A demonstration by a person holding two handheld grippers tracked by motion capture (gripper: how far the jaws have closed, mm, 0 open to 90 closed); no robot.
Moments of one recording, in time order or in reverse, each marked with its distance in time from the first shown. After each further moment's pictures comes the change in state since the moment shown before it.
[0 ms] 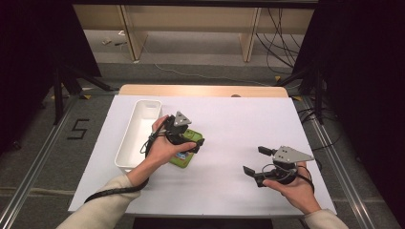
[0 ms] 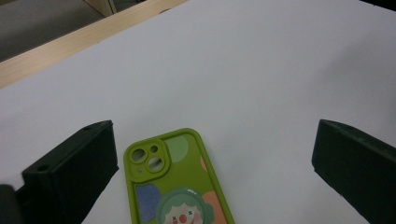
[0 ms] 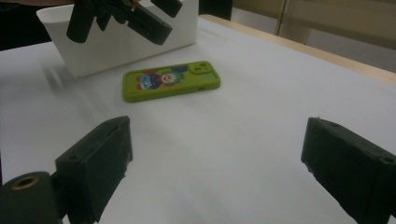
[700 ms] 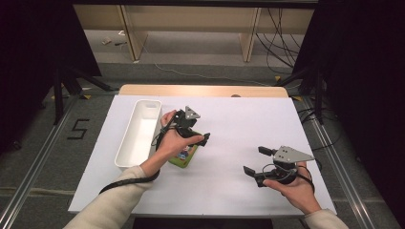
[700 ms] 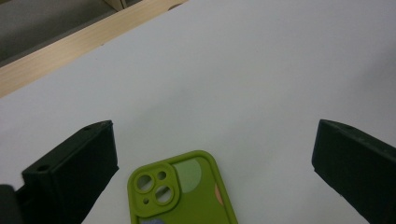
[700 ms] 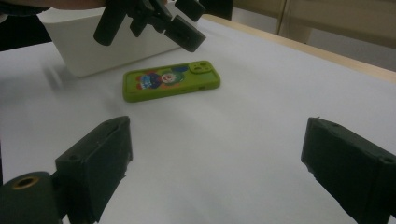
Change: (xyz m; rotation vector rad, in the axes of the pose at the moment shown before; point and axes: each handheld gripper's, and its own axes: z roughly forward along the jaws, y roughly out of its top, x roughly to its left) left arm 0.003 0.017 0.032 0.042 0.047 0.007; right arm -0.001 -0.001 0.000 0.002 0.003 0.003
